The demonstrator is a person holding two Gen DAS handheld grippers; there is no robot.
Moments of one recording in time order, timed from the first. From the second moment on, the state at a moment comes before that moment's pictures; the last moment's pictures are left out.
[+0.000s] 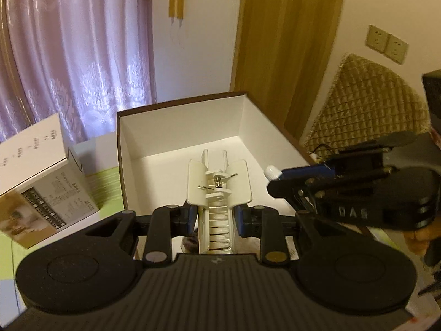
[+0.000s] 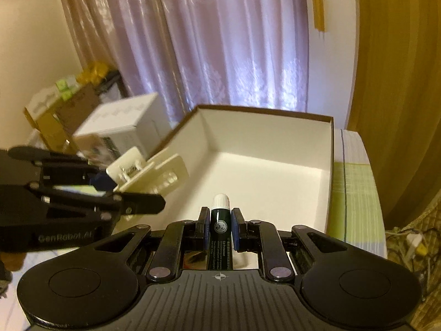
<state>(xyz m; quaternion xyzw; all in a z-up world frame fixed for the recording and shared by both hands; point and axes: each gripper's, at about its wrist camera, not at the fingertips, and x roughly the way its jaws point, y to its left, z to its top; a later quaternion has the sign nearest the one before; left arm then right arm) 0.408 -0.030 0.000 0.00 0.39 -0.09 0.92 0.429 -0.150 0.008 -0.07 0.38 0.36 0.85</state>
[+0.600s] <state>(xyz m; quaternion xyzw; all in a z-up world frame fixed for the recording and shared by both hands) 0.498 -0.029 -0.067 0.02 0.46 -0.07 0.89 0.500 -0.123 -0.051 -0.14 0.42 0.34 0.83</state>
